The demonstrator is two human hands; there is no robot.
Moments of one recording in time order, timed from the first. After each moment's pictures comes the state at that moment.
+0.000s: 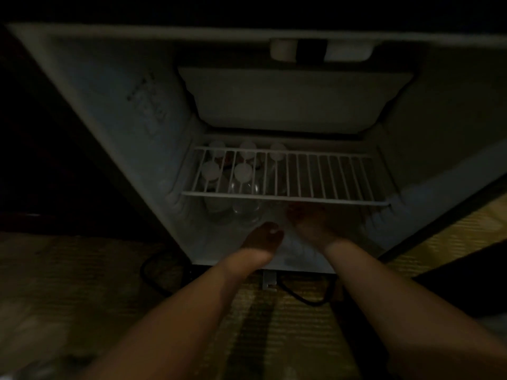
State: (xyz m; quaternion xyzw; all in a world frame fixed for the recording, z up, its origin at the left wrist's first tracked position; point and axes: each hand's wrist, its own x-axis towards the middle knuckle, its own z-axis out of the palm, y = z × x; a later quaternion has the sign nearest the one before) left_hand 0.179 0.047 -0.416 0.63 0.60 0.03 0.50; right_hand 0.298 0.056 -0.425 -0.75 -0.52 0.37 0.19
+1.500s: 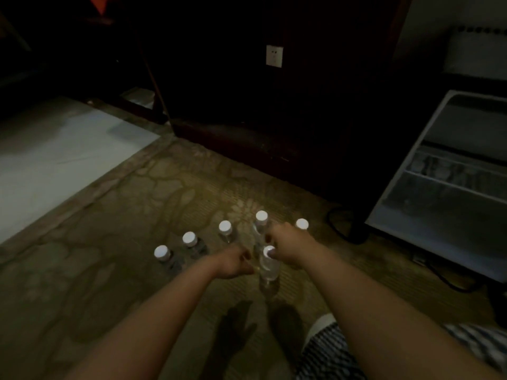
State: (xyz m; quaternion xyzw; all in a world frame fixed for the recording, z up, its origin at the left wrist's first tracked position) left_hand -0.259 -0.255 -0.288 0.57 0.70 -0.02 0.43; right_hand -0.116 -0.193 -0.265 -0.44 -0.86 0.26 -0.09
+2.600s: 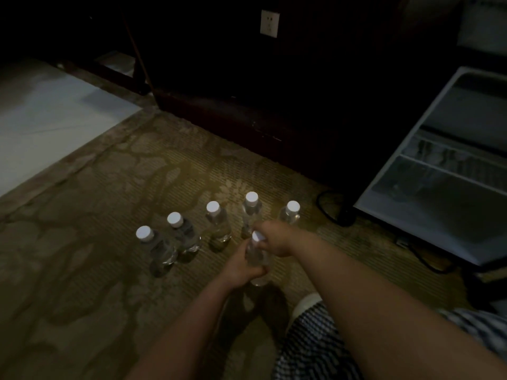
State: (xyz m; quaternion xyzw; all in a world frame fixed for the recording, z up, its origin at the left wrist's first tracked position) left_hand -0.216 -0.278 -0.383 0.42 0.66 0.34 0.52; right_hand -0.115 -0.192 -0.295 -0.39 -0.85 0.32 -0.16
